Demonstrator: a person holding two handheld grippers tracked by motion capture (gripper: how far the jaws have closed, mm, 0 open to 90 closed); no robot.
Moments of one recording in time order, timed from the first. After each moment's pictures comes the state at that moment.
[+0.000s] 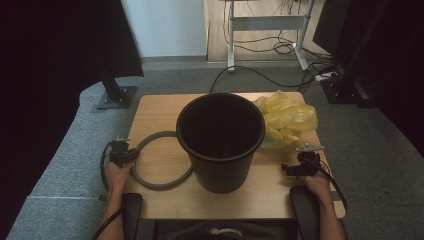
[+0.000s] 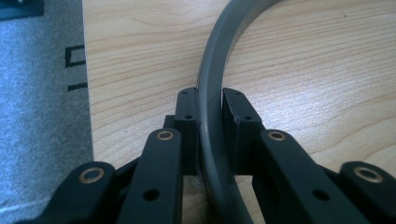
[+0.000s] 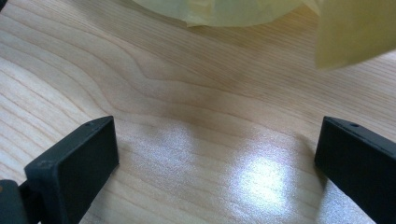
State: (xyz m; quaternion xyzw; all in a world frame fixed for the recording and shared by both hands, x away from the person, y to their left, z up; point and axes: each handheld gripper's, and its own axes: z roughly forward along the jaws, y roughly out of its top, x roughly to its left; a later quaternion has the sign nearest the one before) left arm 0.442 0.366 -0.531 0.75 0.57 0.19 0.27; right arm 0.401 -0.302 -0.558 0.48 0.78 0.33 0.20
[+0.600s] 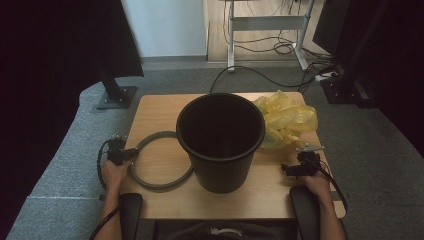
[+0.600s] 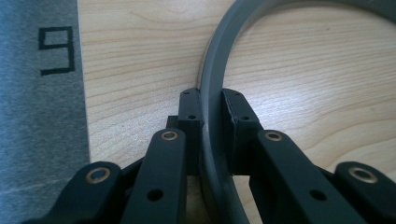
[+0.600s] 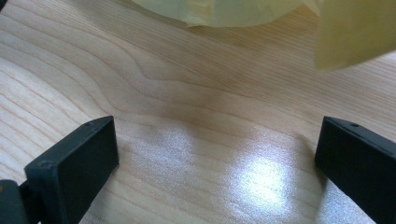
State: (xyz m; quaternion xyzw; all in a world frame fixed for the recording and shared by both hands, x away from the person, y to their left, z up) left arm 0.444 0.379 -0.521 0.74 0.59 0.13 0.30; right arm 0.401 -0.302 -0.558 0.48 0.78 0.33 0.20
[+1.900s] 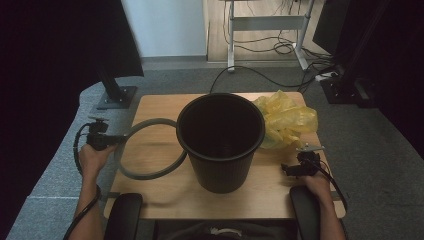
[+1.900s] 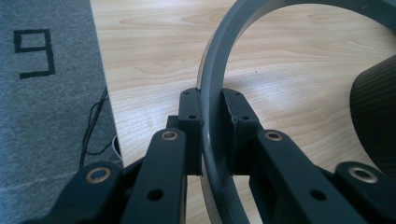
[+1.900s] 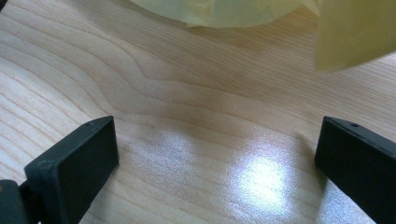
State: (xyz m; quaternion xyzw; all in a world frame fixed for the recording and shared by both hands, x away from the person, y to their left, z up) left arm 0.443 0.404 -0.420 0.74 0.58 0.08 0.32; right arm 0.401 -0.302 -0.558 0.48 0.78 0.33 0.20
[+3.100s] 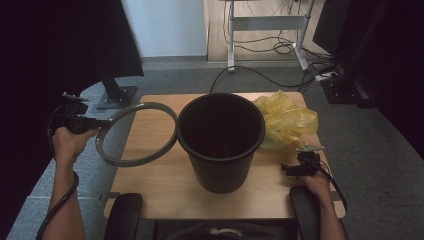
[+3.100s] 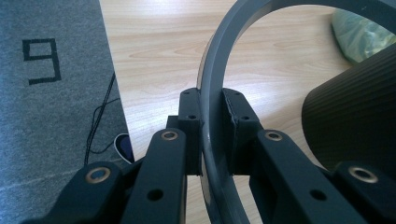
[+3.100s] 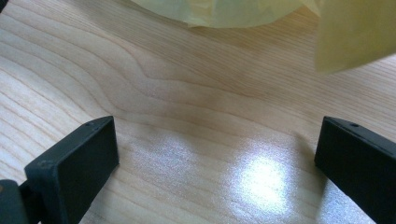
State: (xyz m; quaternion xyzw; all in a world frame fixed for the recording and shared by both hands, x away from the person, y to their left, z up) left arm 0.435 0.420 -0.328 0.74 0.58 0.07 0.33; right arm 0.401 -0.302 -0.558 0.48 0.78 0.33 0.20
